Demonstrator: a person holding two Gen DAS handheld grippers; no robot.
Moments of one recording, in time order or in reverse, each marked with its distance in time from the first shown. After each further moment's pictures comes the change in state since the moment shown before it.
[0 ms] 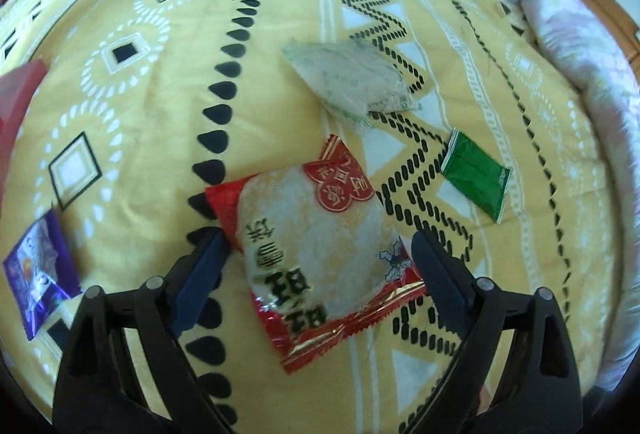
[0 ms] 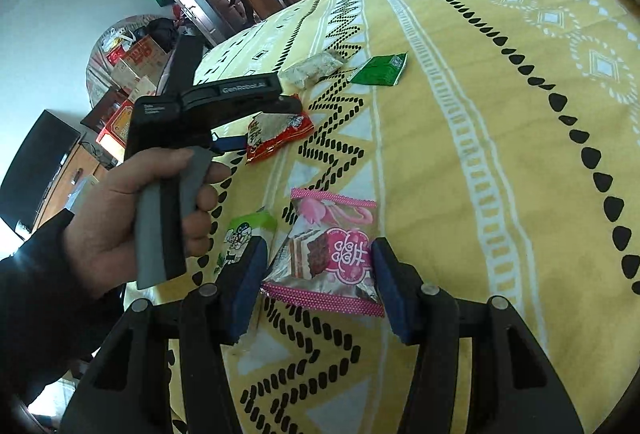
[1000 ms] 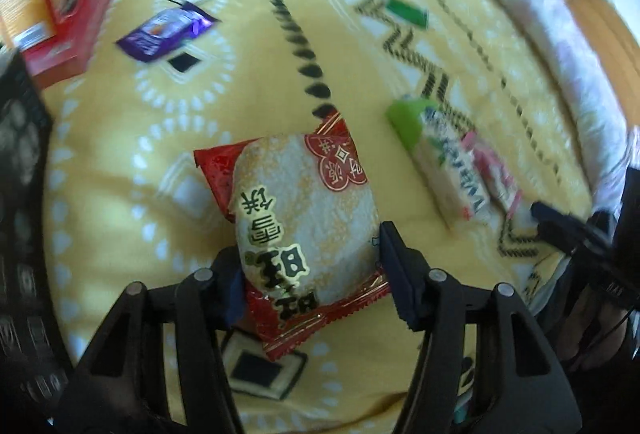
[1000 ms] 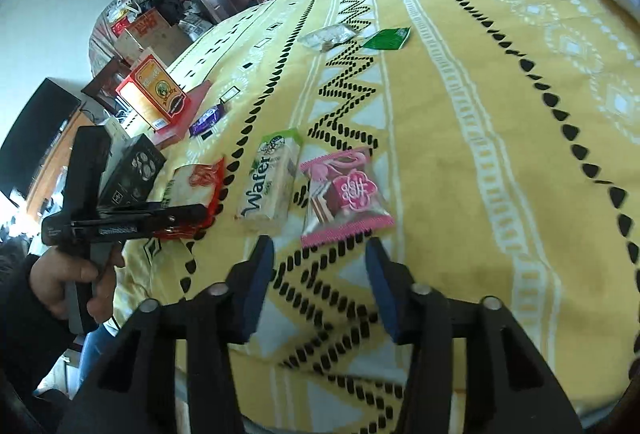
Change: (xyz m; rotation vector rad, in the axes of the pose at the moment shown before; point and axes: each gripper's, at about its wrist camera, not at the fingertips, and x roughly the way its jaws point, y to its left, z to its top) left arm -0.108 0.072 -0.144 0.141 0.092 -0.174; right arm -0.051 0.031 -0.059 -0.075 0.058 -0.056
